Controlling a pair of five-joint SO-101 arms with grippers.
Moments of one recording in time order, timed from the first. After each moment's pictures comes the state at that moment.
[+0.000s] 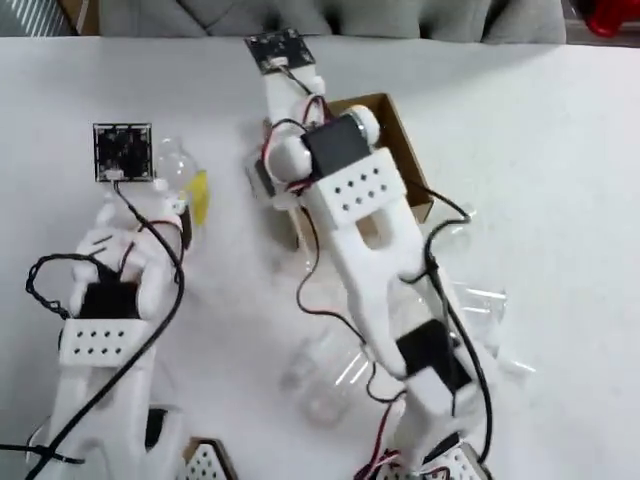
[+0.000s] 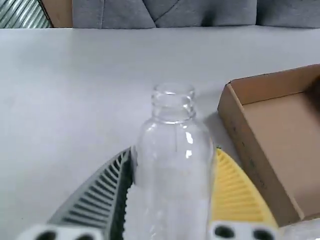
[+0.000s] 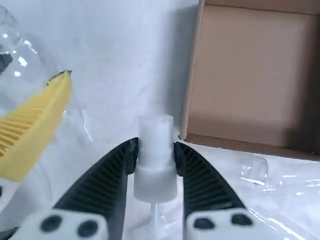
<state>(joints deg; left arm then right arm) -6.4 -48.1 58.2 29.7 1.8 -33.1 10.8 -34.8 94.7 -8.3</state>
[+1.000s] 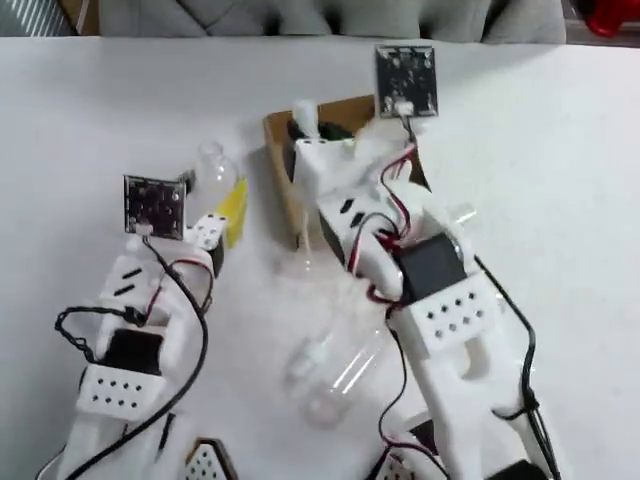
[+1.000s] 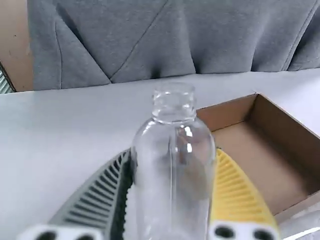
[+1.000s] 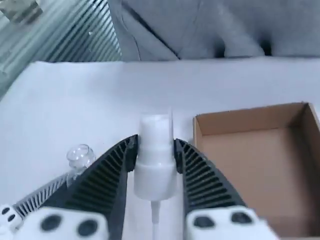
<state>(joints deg) 3.3 -65.4 74.3 16.2 1.8 -28.0 -35.0 21.9 40.4 -17.8</state>
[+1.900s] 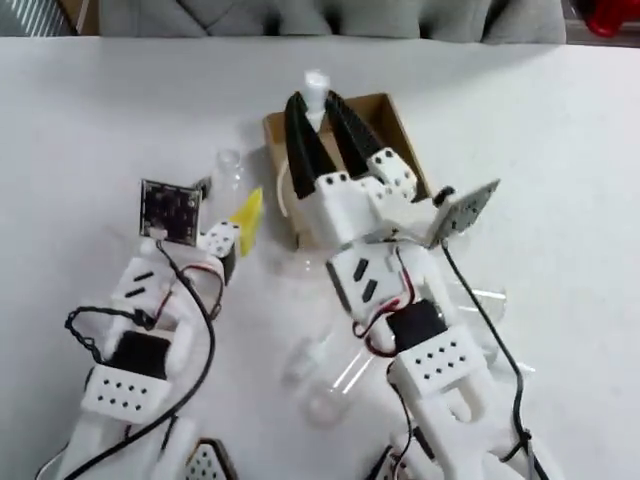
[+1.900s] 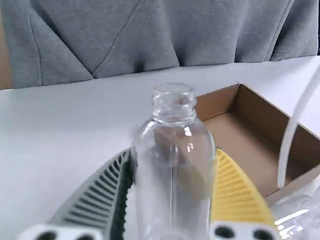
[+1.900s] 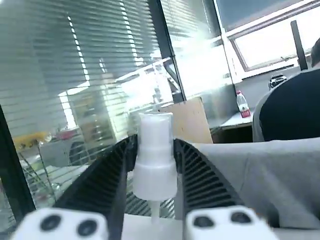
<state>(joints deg) 6.7 -65.7 75.9 16.2 1.8 -28.9 -48.4 59.4 -28.7 -20.6</state>
